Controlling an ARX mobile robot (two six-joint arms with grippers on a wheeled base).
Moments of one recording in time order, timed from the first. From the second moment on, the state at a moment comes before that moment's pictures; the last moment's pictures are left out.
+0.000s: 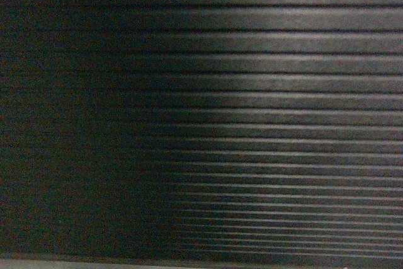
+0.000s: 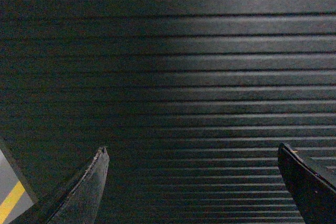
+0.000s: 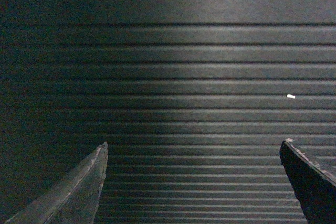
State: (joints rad) left arm 0.00 0.01 0.01 0.00 0.00 0.00; right arm 0.00 0.01 0.01 0.00 0.00 0.00
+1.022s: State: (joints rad) left arm 0.00 0.01 0.01 -0.01 0.00 0.00; right arm 0.00 0.01 0.01 -0.01 0.00 0.00
